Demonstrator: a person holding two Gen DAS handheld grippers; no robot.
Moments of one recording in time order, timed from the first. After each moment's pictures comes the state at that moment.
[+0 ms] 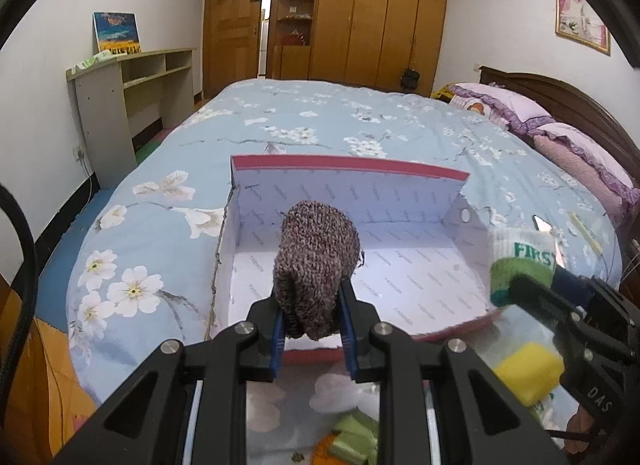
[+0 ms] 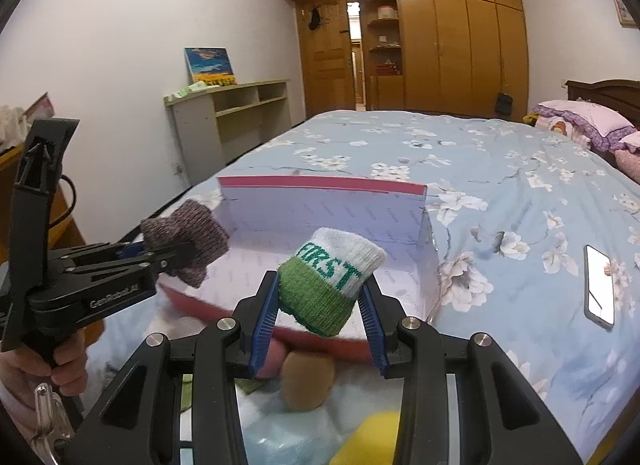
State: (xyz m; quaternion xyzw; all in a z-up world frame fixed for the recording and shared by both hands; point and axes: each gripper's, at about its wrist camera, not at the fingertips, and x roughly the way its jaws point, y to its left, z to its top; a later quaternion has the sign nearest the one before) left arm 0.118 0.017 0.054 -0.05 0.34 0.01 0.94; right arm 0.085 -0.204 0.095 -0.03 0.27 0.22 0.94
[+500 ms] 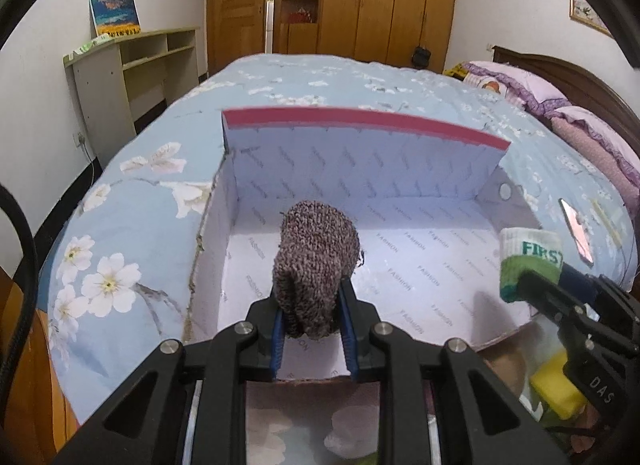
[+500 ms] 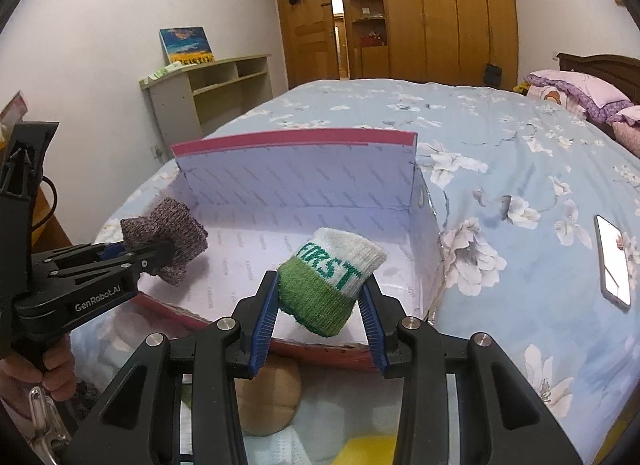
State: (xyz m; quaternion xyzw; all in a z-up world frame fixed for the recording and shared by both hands) left arm 0.159 0.020 0.010 -0.04 0.38 0.03 0.92; right arm 0.126 -0.204 0.054 -0.02 0.32 0.19 0.93
